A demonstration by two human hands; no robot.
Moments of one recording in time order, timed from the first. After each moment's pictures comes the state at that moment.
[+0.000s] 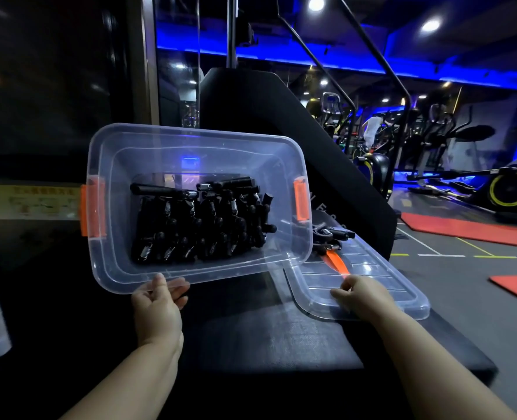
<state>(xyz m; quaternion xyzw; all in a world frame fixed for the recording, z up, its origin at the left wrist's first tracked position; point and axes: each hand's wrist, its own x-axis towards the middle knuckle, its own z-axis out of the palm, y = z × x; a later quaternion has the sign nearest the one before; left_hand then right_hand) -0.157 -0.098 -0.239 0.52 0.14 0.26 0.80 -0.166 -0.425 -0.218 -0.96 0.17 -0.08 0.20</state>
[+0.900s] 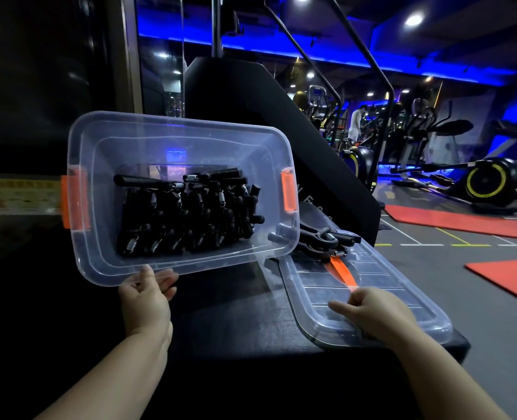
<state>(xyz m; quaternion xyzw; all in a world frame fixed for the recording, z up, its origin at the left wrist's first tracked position) -0.157 -0.099 -0.241 0.51 0.14 0.26 0.81 -0.235 -0.431 -0.222 -0.97 0.17 -0.08 0.12</state>
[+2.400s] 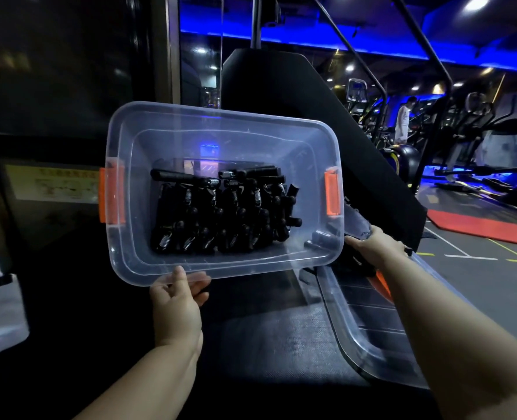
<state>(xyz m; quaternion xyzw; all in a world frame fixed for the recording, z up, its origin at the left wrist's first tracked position) -0.162 -0.100 -0.238 0.50 0.13 0.26 0.82 -0.069 -0.422 -0.178 -0.93 0.25 -0.10 0.25</state>
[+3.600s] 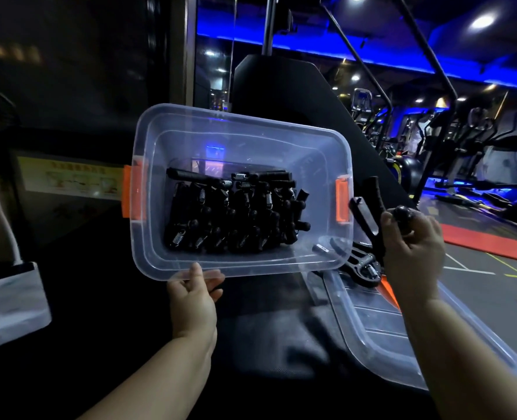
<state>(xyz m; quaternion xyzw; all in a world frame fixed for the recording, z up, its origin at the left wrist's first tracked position) -0.168 -0.100 -0.235 0.49 0.14 0.24 0.83 -0.166 -0.363 -0.151 -0.74 0.03 -0.54 0.41</state>
